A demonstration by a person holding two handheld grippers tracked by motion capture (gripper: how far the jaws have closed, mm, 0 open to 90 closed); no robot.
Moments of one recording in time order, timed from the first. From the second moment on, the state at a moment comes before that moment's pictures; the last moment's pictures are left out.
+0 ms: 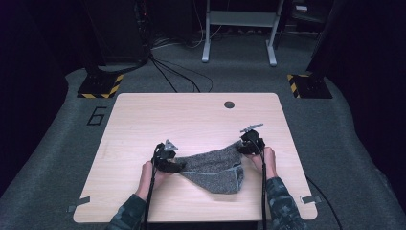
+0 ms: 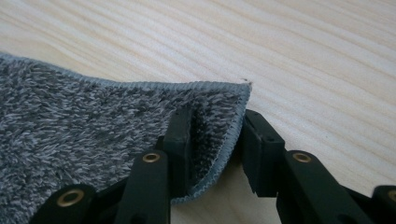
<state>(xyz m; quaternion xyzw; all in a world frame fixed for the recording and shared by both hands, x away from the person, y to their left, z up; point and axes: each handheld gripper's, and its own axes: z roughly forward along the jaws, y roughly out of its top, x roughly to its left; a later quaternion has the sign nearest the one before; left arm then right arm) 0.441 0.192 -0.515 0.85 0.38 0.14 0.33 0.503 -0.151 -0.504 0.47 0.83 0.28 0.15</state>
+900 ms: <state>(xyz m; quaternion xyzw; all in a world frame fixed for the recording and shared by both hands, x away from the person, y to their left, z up) 0.432 0.188 -0.507 0.85 0.35 0.16 0.35 0.476 -0.164 -0.493 0.46 0.81 0.34 0.14</state>
